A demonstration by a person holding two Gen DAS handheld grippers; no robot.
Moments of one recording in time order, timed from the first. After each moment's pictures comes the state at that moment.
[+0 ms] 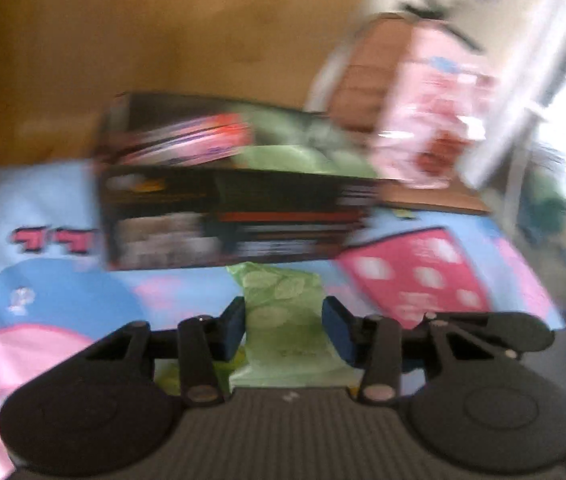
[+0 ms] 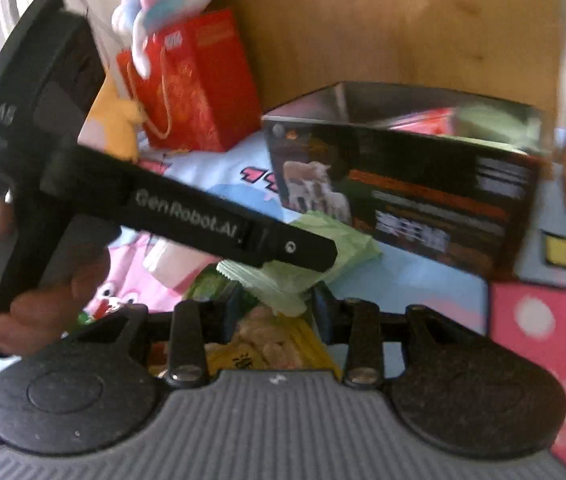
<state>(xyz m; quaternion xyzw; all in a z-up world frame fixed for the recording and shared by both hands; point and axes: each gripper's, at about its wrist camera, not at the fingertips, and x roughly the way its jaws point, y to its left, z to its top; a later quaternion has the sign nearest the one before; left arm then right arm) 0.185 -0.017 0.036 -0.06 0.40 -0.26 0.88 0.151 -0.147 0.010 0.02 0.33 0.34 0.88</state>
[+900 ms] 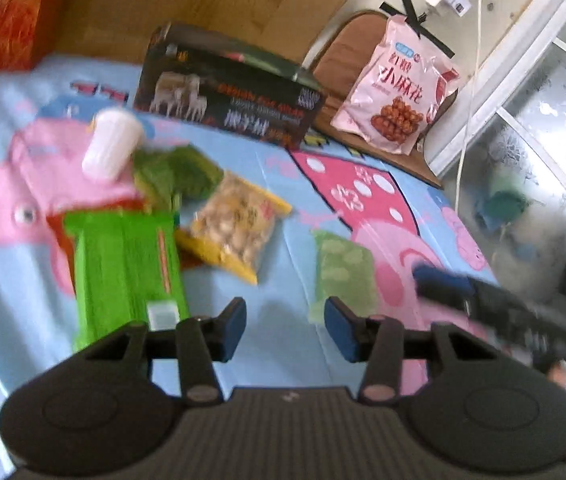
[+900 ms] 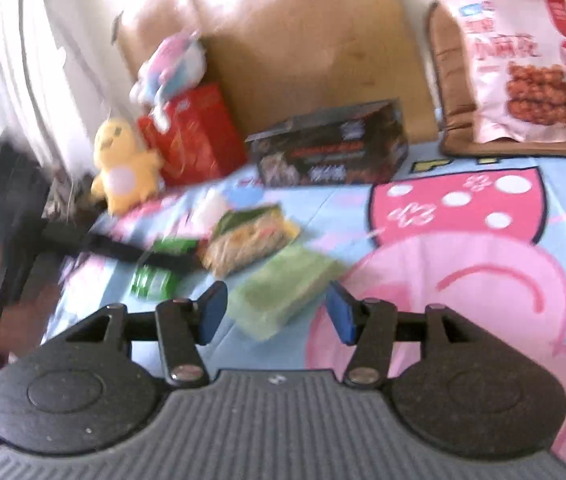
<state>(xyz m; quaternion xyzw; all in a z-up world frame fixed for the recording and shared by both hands) 0.027 0.012 0.022 -0.16 0.43 -0.23 0.86 0.011 -0.275 0.010 0.12 0.27 0.31 0.90</state>
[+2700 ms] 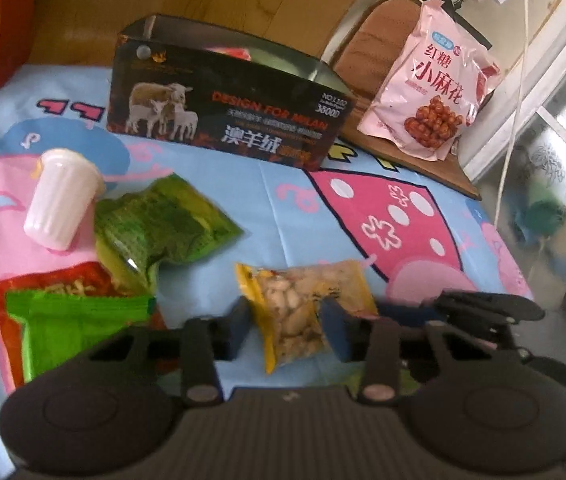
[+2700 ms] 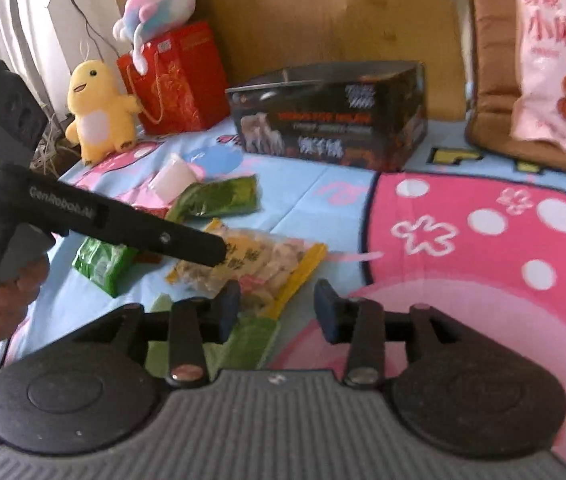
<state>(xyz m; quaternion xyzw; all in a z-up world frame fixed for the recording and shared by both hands) 0.109 -0.026 0.008 -0.13 0.44 -0.20 0.87 0.085 -0.242 -0.003 0.03 0.34 0.34 0.88</state>
